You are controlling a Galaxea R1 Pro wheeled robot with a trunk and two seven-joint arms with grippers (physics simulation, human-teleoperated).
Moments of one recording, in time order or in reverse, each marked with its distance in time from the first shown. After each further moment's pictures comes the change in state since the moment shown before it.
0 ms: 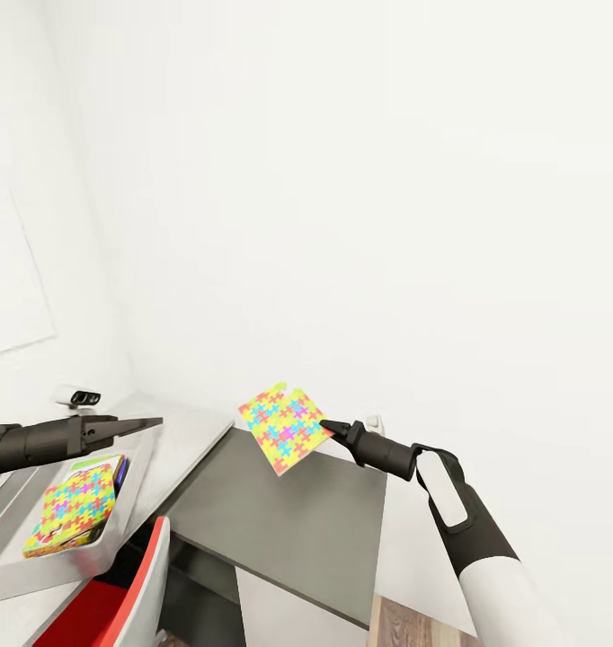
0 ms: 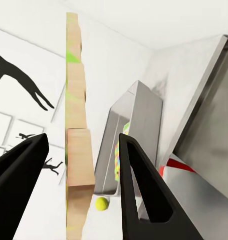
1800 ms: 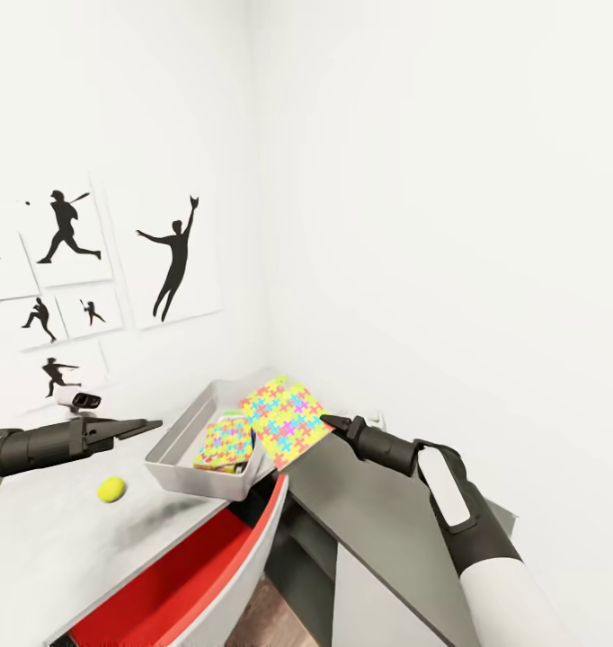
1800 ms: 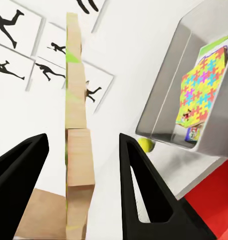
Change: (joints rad) left arm 0.000 -0.008 0.009 0.046 -0.004 0.000 0.000; right arm 0.006 0.001 0.002 -0.054 0.004 -0.002 -0.008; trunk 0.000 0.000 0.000
